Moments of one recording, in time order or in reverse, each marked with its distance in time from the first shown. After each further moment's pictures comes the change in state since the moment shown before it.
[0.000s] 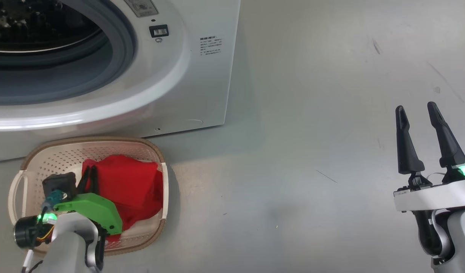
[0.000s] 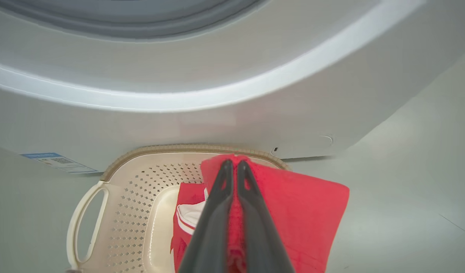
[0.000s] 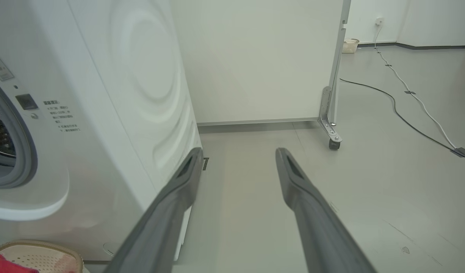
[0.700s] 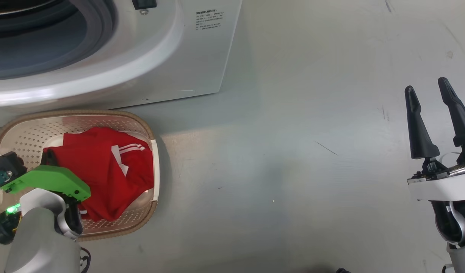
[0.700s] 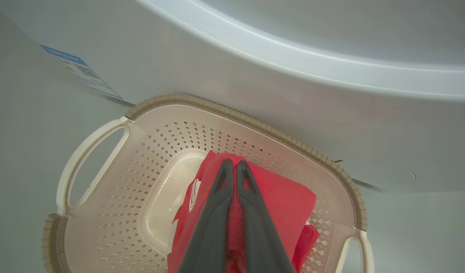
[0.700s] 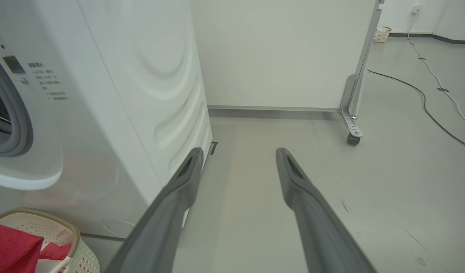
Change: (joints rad) left arm -0.201 -0.008 0.215 0.216 -0.172 0.060 -0.003; right arm -0.057 -0.055 -0.026 -0.036 0.002 0.008 0.000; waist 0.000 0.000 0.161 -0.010
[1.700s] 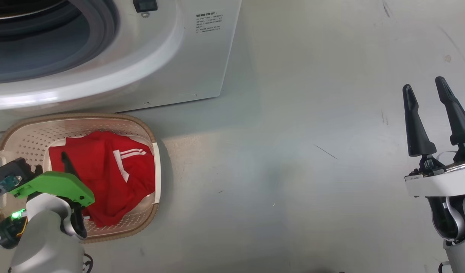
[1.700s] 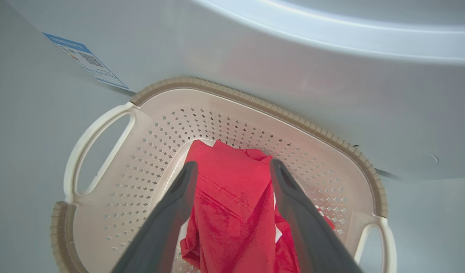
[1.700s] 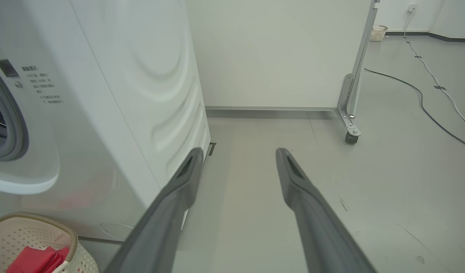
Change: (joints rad) left arm -0.076 0.009 -0.018 0.231 0.019 -0.008 -0.105; right arm -0.023 0.006 0.006 0.039 0.006 0.000 -0.001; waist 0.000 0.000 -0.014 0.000
